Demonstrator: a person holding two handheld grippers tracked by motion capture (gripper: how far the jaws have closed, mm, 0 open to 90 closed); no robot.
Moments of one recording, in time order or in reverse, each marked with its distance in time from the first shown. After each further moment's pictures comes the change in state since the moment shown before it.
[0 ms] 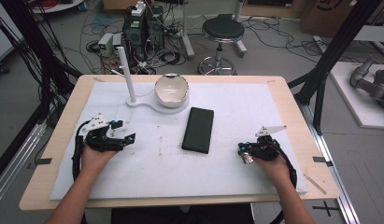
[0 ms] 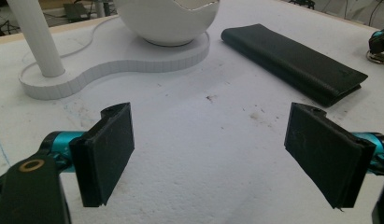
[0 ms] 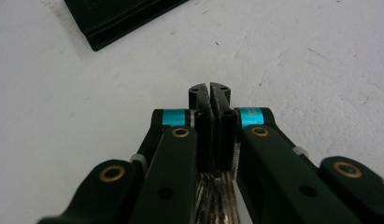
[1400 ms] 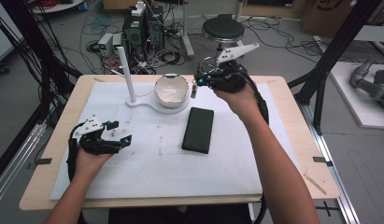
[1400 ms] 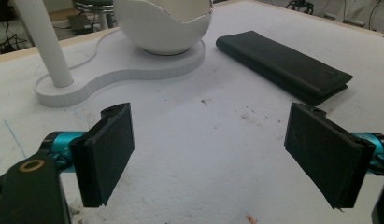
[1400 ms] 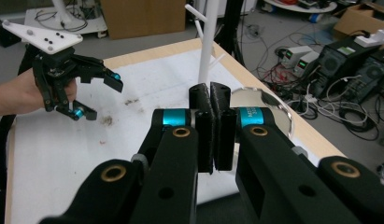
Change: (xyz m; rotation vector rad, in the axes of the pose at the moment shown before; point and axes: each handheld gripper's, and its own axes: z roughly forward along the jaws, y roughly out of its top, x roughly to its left) left arm -0.007 0.002 -0.022 -0.022 0.010 0.033; right arm 0.079 0.255 -0.032 -0.242 0.117 -0.341
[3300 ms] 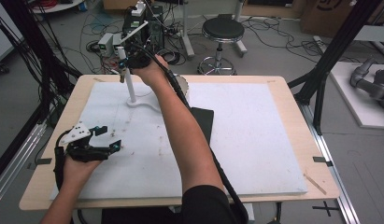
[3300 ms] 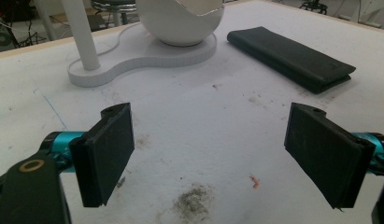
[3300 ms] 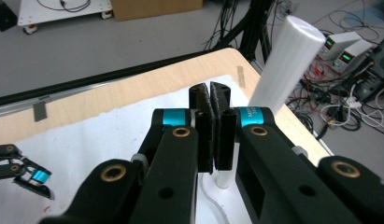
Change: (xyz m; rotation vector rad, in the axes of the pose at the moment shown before) left arm 0.001 -0.012 -0.030 -0.008 0.048 -0.009; right arm 0.004 0.106 0.242 0.133 0.069 0.005
